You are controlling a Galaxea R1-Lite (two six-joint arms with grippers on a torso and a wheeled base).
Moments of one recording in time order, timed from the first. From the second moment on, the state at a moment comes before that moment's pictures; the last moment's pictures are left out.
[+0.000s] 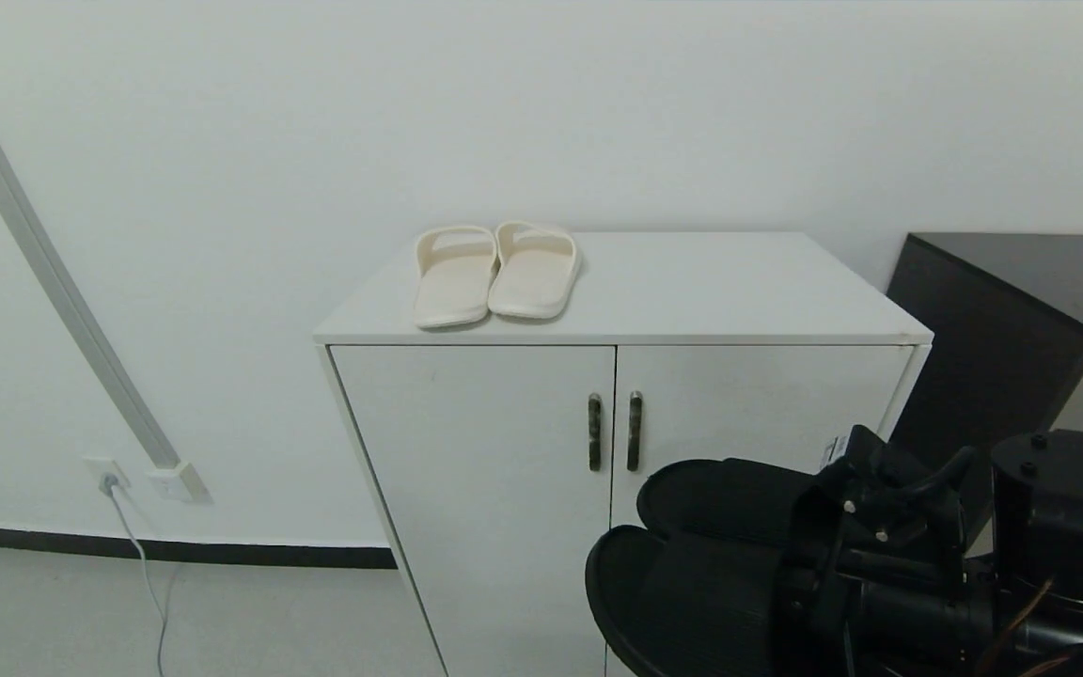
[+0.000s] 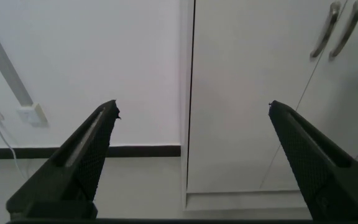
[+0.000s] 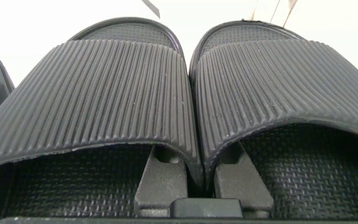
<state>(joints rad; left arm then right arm) 0.00 0.00 0.00 0.00 0.00 0.00 0.74 1.51 -0.43 -0.76 0.20 -0.05</state>
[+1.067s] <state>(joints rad) 0.00 0.00 0.00 0.00 0.01 0.00 0.75 1.53 -0.41 -0.76 0.20 -0.08</state>
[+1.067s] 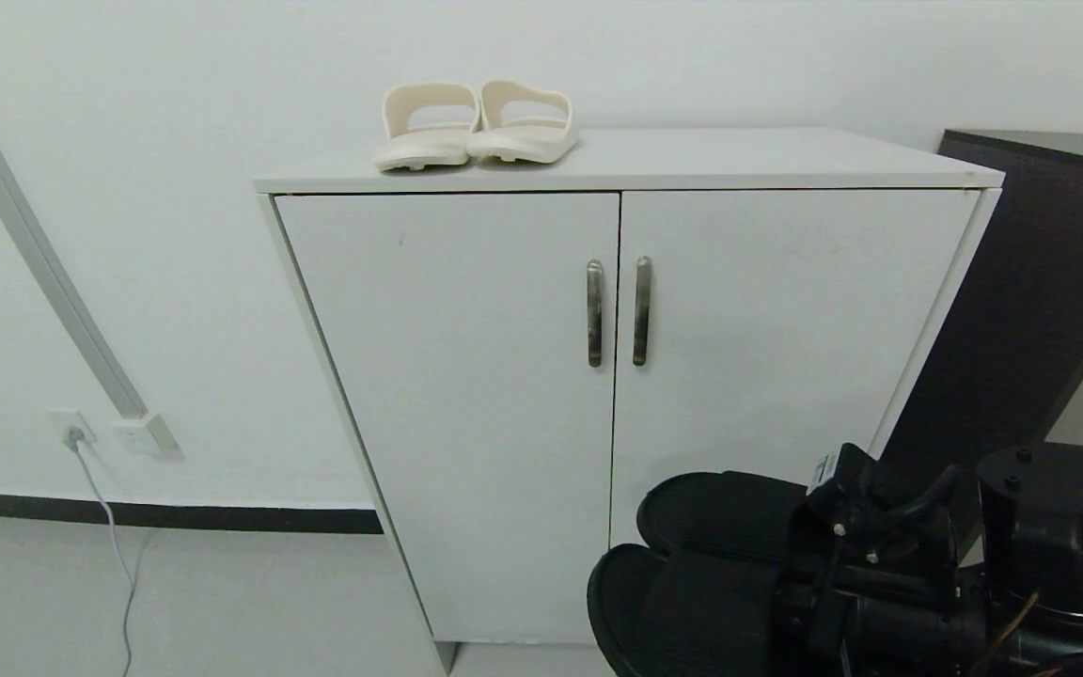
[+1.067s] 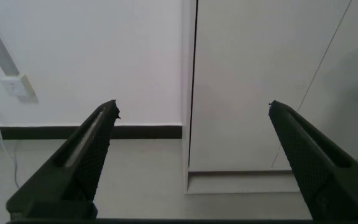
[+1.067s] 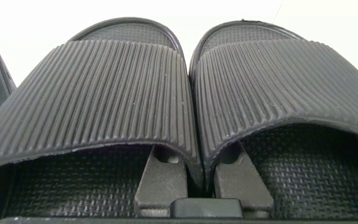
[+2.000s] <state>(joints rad) -0.01 0.35 -0.21 -0.13 -0.26 -0.08 0.77 1.53 -0.40 -0.79 0.20 -0.08</state>
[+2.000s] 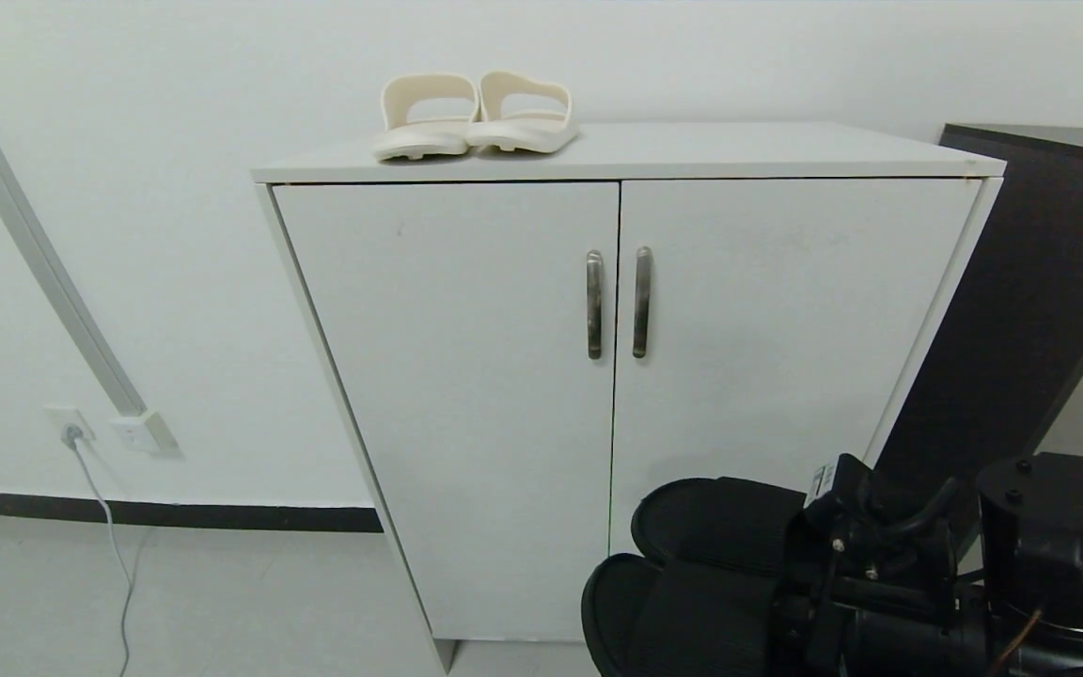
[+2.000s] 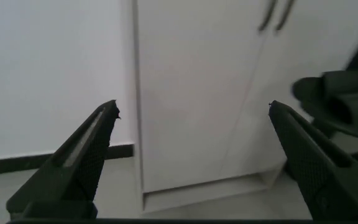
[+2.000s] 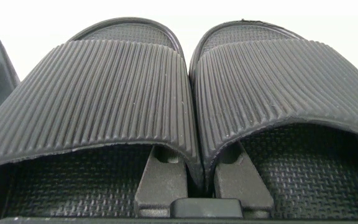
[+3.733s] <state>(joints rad) -0.62 1.53 -0.97 -0.48 -0.37 -0.12 0.79 1.56 -0.38 -0.82 0.20 -0.09</state>
